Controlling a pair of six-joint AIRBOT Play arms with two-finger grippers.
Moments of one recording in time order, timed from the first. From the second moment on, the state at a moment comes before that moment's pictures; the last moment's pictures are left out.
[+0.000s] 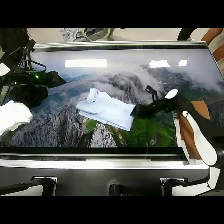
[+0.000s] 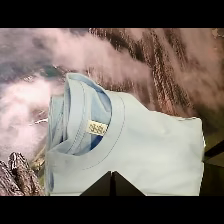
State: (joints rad) left arm 0.02 -1.40 1.56 0.95 -1.21 -1.34; right arm 0.03 -1.66 1.18 -0.75 1.10 1.17
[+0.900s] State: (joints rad) left arm 0.02 -1.40 1.56 0.95 -1.21 -1.33; right arm -0.36 -1.39 1.49 -0.76 1.30 1.12
